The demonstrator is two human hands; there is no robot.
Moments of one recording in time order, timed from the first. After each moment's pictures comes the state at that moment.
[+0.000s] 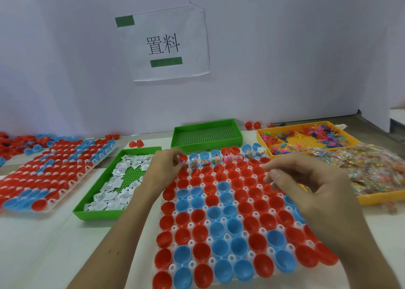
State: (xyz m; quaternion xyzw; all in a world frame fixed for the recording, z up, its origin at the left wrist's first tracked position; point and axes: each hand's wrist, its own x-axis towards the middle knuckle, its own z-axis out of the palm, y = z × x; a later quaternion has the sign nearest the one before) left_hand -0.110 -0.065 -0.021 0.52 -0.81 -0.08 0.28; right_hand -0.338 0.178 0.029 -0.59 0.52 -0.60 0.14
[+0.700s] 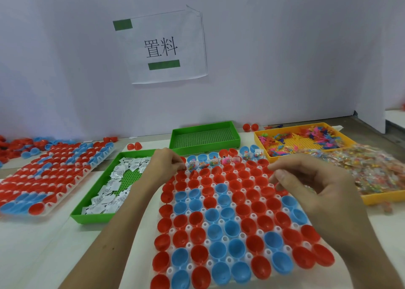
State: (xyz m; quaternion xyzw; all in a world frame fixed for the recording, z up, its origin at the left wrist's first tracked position) left_hand -0.115 -0.073 -0.008 0.52 -0.82 -0.10 0.23; right_hand -0.347 0.181 0.028 -0.57 0.53 -0.61 0.14
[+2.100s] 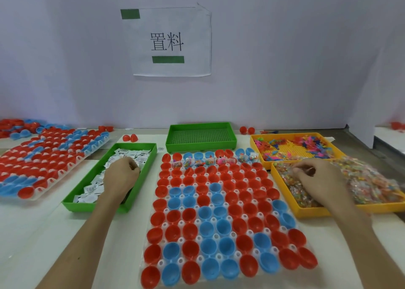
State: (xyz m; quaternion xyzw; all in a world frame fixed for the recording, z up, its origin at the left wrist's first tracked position) left_hand -0.037 -0.071 -0.043 0.70 -0.65 -0.07 0.27; right_hand -0.465 0.102 -0.029 -0.51 0.79 -0.35 0.02
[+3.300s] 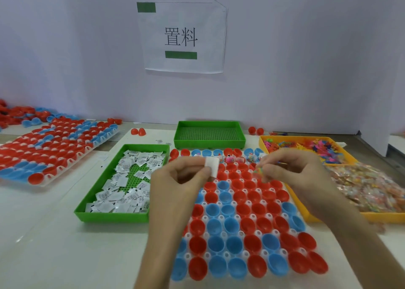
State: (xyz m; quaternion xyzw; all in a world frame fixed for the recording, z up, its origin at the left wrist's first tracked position) left_hand -0.138 0.110 0.030 0.43 -0.54 -0.42 0.58; right_hand -0.372 0.126 0.031 -0.63 0.46 -0.54 0.32
